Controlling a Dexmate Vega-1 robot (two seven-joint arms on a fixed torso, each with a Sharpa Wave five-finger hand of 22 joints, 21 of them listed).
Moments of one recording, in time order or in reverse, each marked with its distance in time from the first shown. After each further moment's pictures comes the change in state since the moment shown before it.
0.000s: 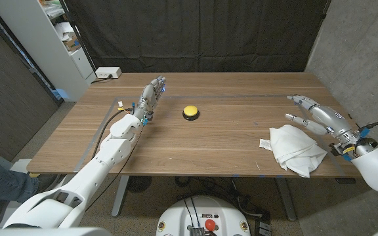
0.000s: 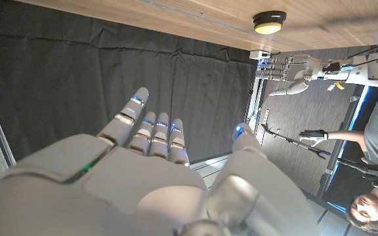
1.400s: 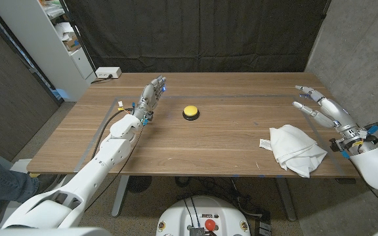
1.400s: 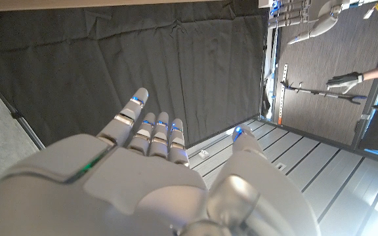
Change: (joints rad) left arm 0.008 0.005 0.004 -0.016 0.000 -0.001 0.007; left_hand 0.000 0.000 0.002 0.002 0.000 -0.005 0.005 0.004 0.000 0.000 0.000 0.006 0.000 0.000 0.000 0.000 0.000 0.000 0.000 0.000 0.000; right arm 0.060 0.073 0.001 0.035 0.155 0.084 0.045; right_hand -0.009 0.001 -0.006 0.011 -0.010 0.000 0.000 0.000 0.000 0.000 0.000 0.019 0.000 -0.009 -0.002 0.000 0.009 -0.005 -0.006 0.015 0.000
